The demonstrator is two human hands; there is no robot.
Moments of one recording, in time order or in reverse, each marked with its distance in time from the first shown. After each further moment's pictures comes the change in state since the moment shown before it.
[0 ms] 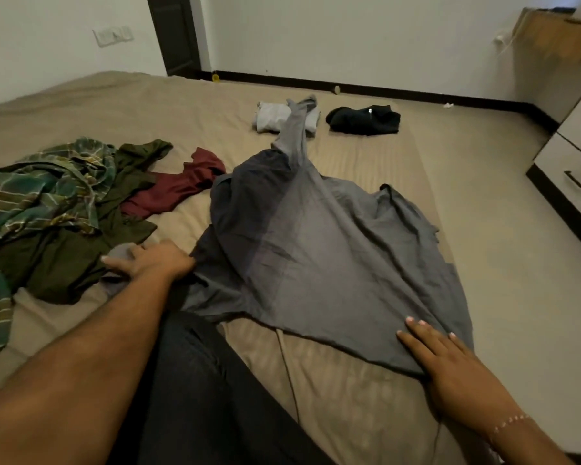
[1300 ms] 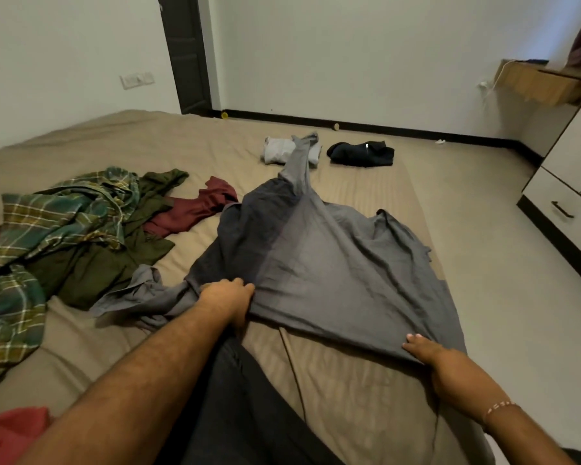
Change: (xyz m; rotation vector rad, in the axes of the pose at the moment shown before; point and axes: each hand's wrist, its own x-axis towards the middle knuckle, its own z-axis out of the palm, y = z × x) left_hand -0.102 0.046 0.015 0.377 -0.070 0.596; right_hand 0.014 0.022 0.008 0.252 0.068 -0.032
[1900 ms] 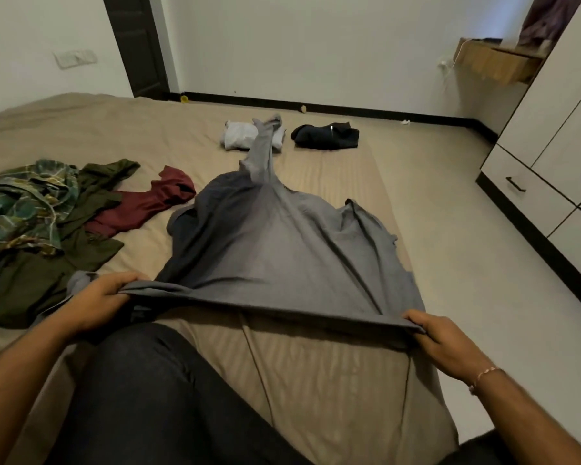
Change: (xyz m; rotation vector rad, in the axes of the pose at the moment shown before) left_hand -0.024 -0.128 0.034 -0.865 0.364 0.191; right_hand -0.010 0.033 -0.026 0.331 0.252 0.017
